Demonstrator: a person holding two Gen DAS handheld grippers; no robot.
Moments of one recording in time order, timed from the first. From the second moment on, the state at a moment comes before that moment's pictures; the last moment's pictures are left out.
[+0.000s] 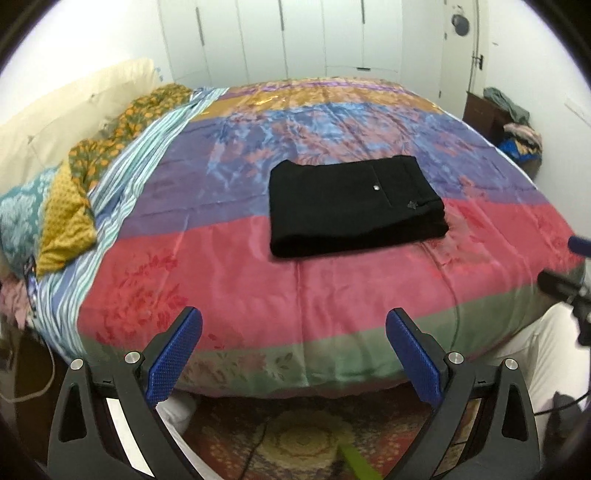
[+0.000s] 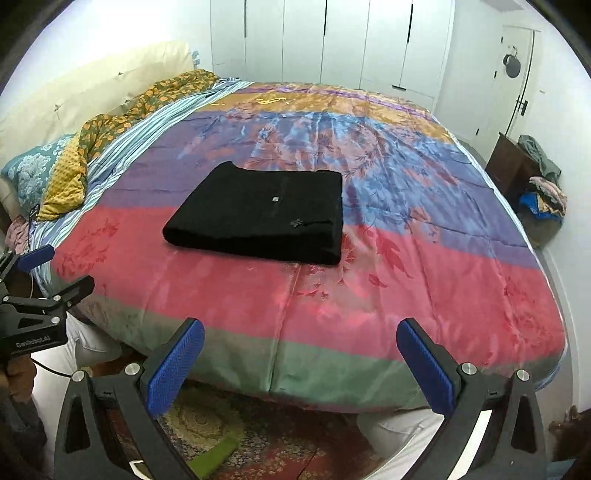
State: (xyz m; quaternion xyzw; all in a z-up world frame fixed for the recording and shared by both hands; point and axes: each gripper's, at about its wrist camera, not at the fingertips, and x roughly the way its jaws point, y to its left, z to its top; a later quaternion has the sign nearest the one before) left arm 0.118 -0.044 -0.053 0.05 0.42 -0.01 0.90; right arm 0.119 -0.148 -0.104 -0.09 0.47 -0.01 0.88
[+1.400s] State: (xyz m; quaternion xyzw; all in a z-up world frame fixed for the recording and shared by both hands) left arm 0.111 -0.045 -0.041 0.04 0.45 0.00 0.89; right arm 0.104 -0.129 -0.094 -0.12 0.45 -0.03 0.88
